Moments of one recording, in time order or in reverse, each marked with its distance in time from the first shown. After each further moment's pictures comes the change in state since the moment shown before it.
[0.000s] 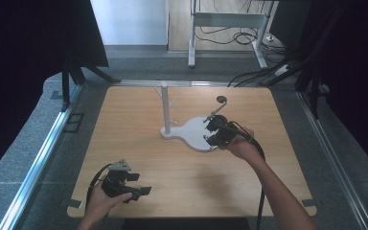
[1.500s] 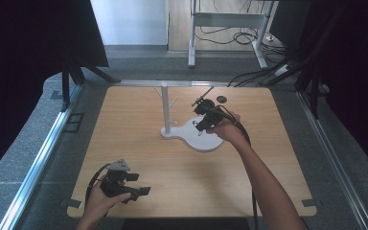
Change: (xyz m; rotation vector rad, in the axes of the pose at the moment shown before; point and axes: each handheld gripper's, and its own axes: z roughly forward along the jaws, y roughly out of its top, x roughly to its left) left arm 0.000 0.000 -0.004 -0.002 -0.015 0.002; right arm -0.015 0.057 0.016 -0.012 0.015 0.030
